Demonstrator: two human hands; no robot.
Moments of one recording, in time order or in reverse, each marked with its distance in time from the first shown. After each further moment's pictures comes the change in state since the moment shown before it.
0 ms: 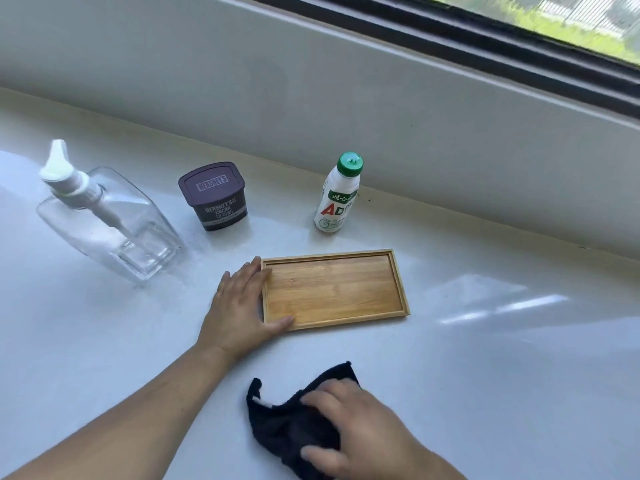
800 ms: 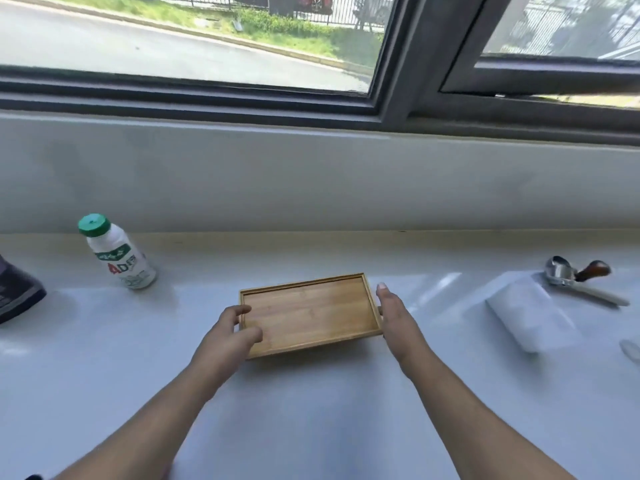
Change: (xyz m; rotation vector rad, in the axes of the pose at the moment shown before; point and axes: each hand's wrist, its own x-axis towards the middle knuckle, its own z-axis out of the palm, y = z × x) left_hand 0.021 0.328 0.077 -0.683 -0.323 -0.400; right_hand -0.186 0.267 -0.190 0.987 0.796 0.687
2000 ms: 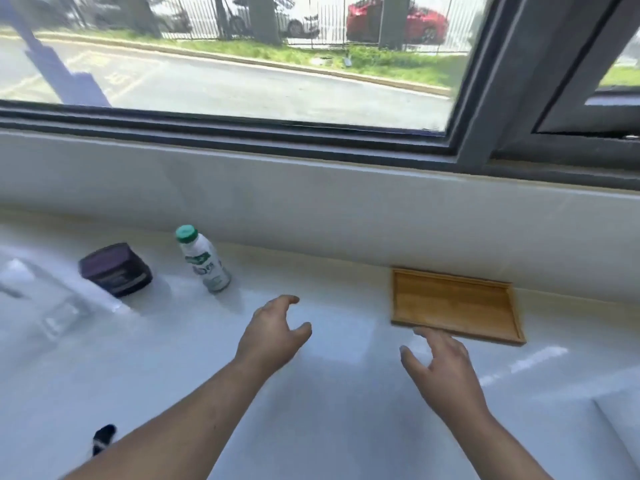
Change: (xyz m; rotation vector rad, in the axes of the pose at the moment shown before) left_hand 0.025 0.046 0.020 0.446 0.376 0.234; right_hand 0.054 0.000 -0.023 -0.642 0.007 -0.435
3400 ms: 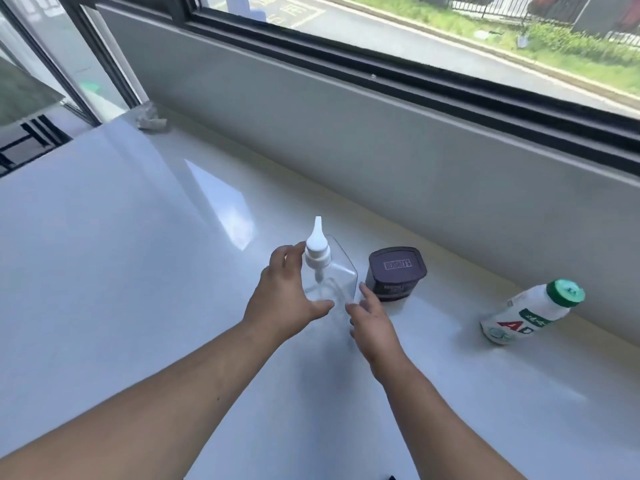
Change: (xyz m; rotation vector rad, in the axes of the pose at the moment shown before) left_hand 0.039 -0.411 -0.368 0.065 0.328 -0.162; right_hand -0.036 -0.539 0.425 0.605 -0.659 0.084
